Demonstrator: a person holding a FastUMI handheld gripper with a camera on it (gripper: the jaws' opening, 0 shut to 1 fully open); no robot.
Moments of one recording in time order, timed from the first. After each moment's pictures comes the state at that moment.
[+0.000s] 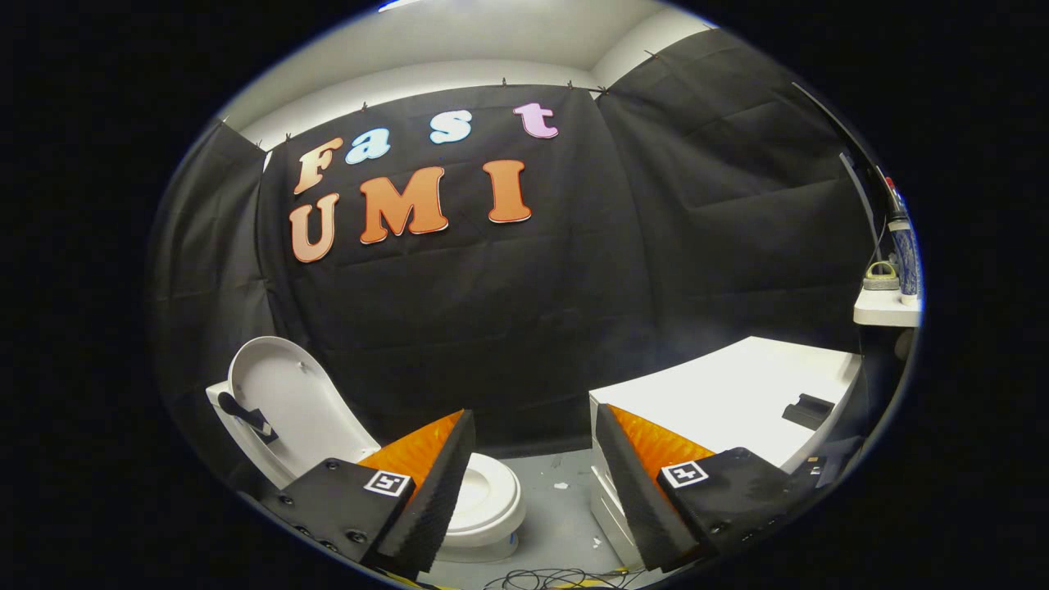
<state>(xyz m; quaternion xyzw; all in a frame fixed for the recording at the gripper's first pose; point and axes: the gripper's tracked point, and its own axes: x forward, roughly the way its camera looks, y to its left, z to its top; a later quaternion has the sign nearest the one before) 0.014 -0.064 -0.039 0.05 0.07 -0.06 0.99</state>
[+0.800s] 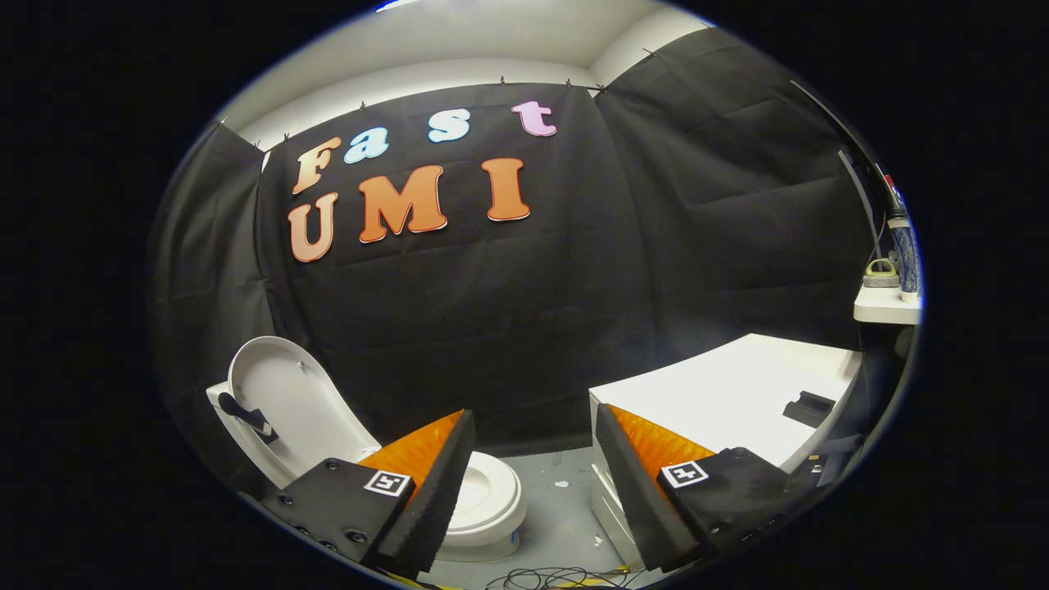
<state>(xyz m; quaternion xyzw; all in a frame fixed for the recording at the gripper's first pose) 0.014 -0.064 -0.040 0.05 0.07 -0.06 0.99</state>
